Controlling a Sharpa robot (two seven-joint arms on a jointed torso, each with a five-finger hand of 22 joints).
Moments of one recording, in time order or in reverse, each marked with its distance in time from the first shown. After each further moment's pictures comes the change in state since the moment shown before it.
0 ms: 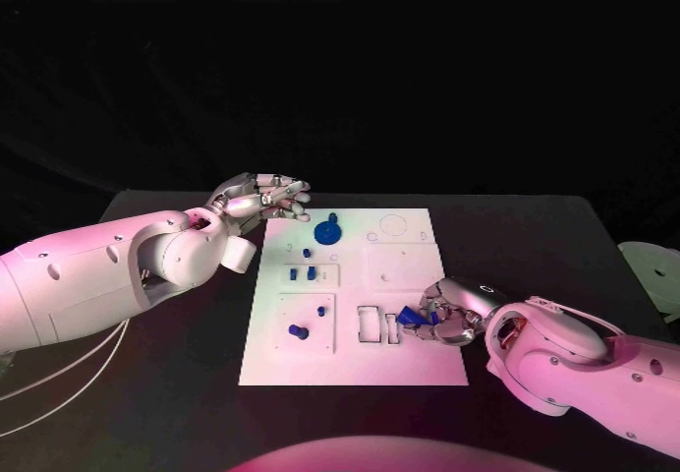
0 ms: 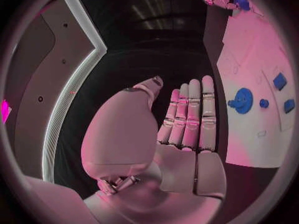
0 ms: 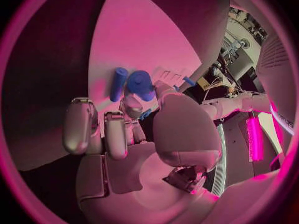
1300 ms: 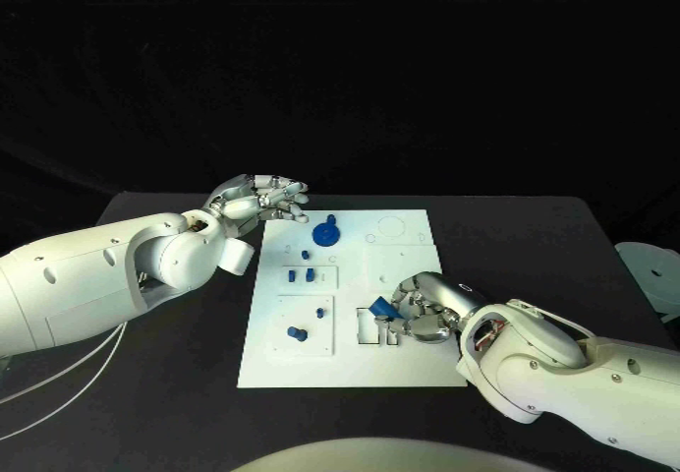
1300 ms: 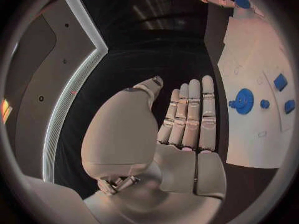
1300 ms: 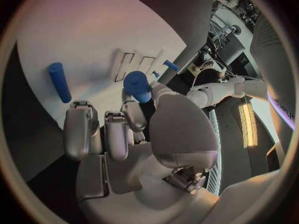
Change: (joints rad) left arm 0.000 -0.001 0.000 0.003 0.000 0.003 0.007; left_hand 0.004 0.004 0.000 0.000 0.000 -0.004 0.004 0.000 0.001 0.000 0.000 0.004 0.001 -0.004 -0.004 0.000 0.000 0.000 0.000 0.000 0.000 -0.002; right arm 0.006 0.065 0.000 0.055 0.080 -0.137 0.009; right_hand 0.093 0.082 0.068 0.004 0.014 0.037 -0.007 0.032 0.004 0.088 -0.034 0.120 0.127 0.004 -0.018 0.020 0.000 -0.016 0.013 -0.013 0.065 0.000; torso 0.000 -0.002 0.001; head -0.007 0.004
